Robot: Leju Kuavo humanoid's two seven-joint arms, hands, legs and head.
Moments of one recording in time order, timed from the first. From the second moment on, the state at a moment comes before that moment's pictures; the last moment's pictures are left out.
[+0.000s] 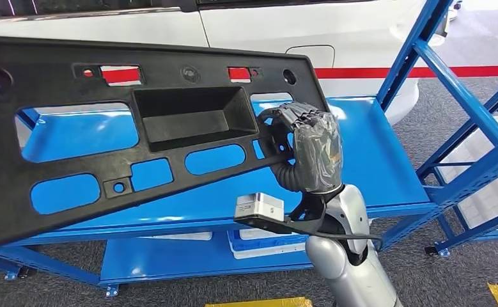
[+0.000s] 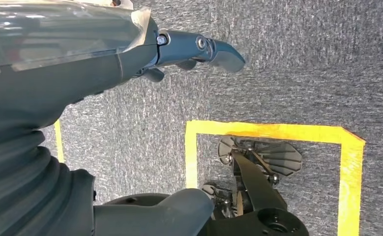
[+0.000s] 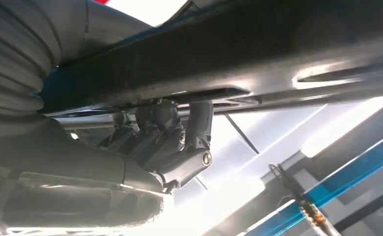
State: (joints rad) left arm -0.07 -0.17 0.73 -0.21 -0.58 0.17 -0.20; right arm -0.38 0.01 0.51 -1.88 0.95 -0.30 -0.06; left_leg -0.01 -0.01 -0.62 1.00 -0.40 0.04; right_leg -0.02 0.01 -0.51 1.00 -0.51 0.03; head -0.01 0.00
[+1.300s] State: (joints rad) left arm -0.07 -0.16 0.78 -0.21 -0.61 0.22 -0.20; right arm -0.25 0.08 0.39 -1.91 0.95 -0.36 -0.13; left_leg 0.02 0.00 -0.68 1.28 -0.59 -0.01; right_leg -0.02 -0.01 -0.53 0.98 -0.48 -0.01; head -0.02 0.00
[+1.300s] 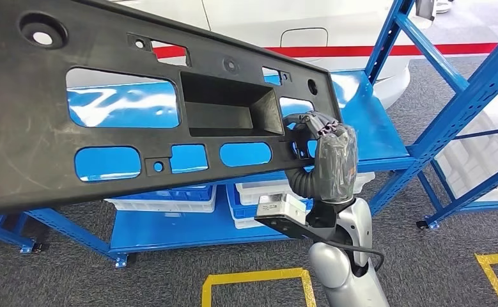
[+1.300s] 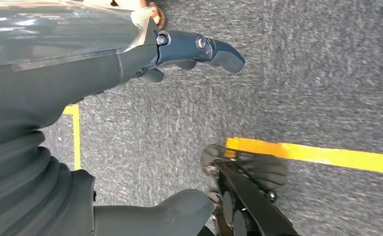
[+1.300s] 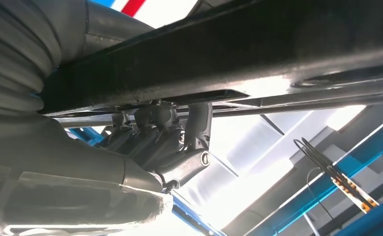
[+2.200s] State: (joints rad) left arm -0.08 -0.16 0.81 -0.22 -0.62 0.23 -0.18; right arm -0.15 0.10 0.35 -1.93 0.90 -0.35 -0.19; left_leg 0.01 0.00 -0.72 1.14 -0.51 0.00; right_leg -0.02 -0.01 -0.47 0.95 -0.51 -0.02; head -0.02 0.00
